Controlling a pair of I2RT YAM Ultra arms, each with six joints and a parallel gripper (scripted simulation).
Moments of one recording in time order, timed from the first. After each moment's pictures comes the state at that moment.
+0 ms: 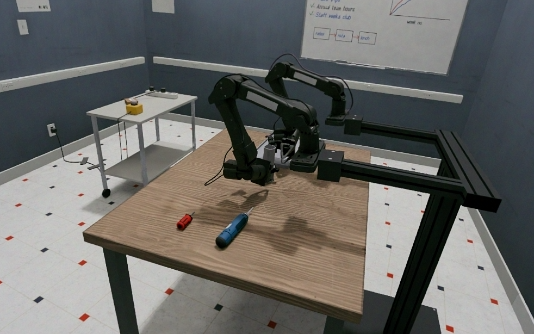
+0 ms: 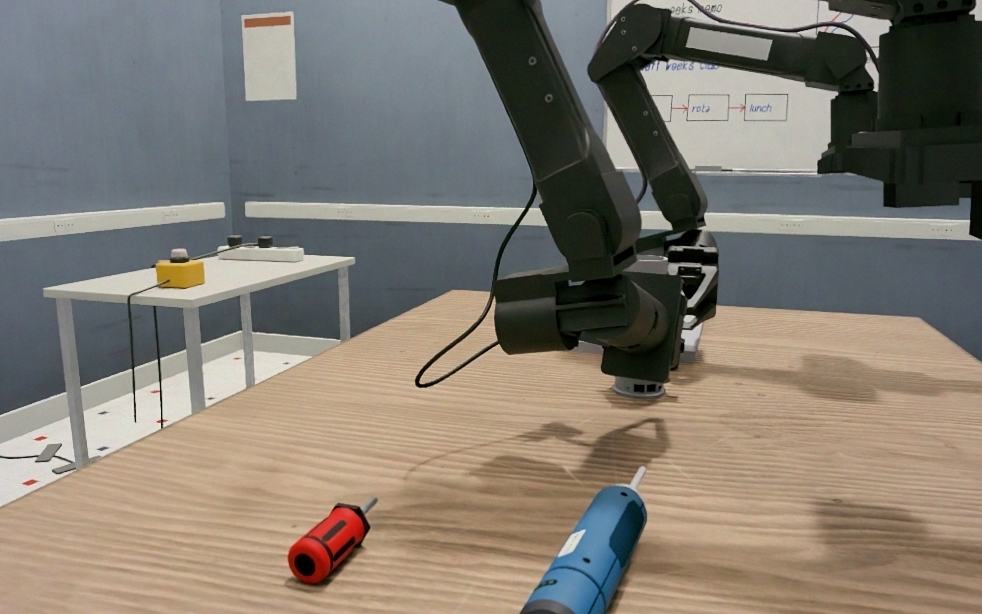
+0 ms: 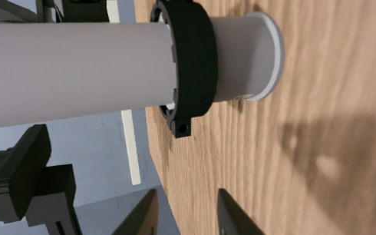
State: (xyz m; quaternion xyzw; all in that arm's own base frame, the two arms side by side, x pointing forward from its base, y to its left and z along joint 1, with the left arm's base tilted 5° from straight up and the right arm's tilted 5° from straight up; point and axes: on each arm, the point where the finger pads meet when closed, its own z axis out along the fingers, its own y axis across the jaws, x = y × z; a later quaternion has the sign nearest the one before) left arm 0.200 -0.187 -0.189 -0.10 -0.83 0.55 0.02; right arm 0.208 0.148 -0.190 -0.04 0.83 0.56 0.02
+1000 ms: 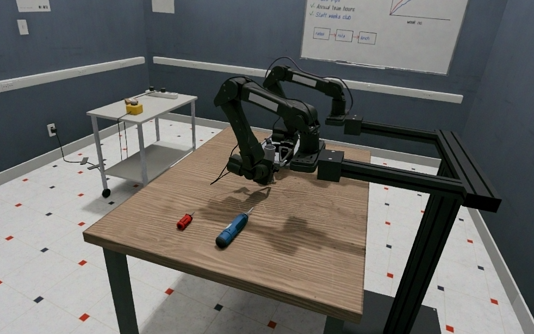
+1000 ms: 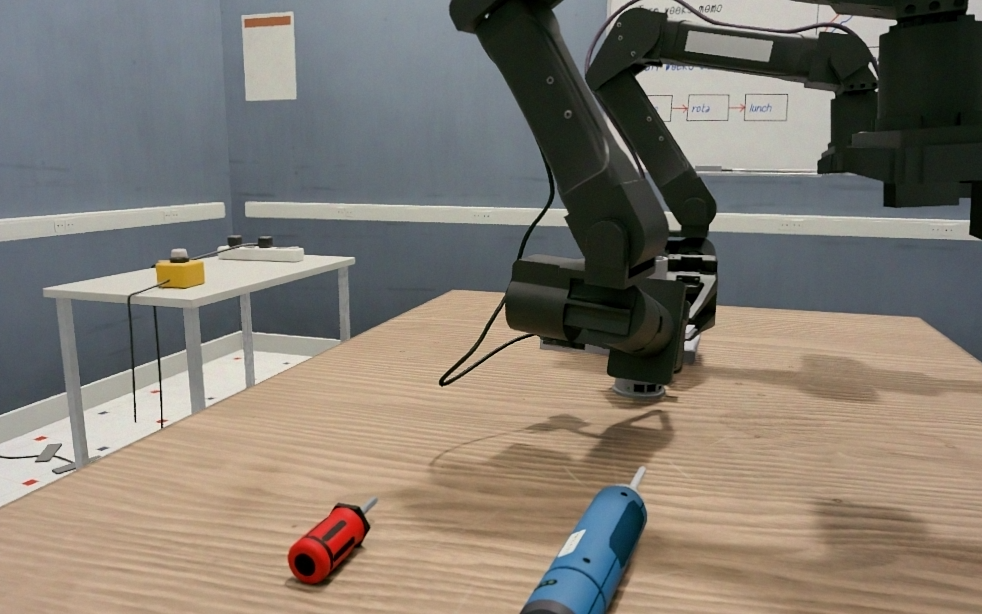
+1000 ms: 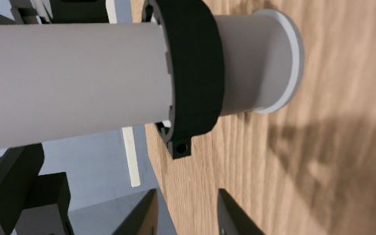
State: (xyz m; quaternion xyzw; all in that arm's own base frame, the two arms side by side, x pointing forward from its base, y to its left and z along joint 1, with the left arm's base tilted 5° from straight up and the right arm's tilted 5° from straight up) left arm 0.198 -0.210 -0.198 -0.10 -0.83 0.55 0.02; right arm 0.208 0.171 -0.199 -0.03 0.83 0.55 0.02
